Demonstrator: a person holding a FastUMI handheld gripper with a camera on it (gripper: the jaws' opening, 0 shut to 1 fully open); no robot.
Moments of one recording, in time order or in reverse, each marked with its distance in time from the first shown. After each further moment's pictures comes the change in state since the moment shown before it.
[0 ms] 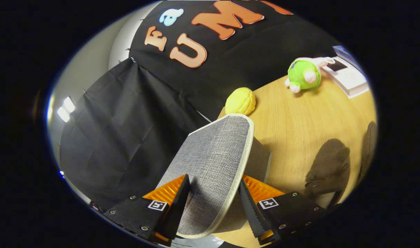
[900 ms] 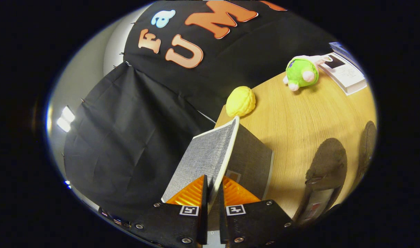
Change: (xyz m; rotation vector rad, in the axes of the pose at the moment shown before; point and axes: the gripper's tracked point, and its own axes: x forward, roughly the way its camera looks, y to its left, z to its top) arm -0.008 0.011 0.010 0.145 0.083 0.042
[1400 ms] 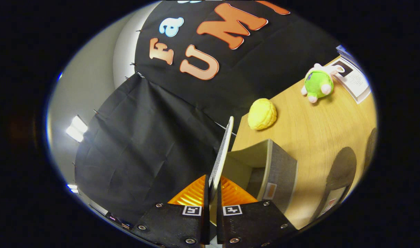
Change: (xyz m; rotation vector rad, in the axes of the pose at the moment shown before) arm -0.019 0.095 0.048 0.020 -0.121 0.146
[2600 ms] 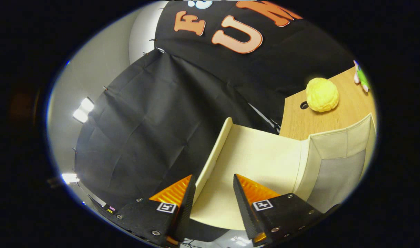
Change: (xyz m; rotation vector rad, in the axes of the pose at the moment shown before) arm 0.159 0.133 -0.100 -0.088 0.164 0.114
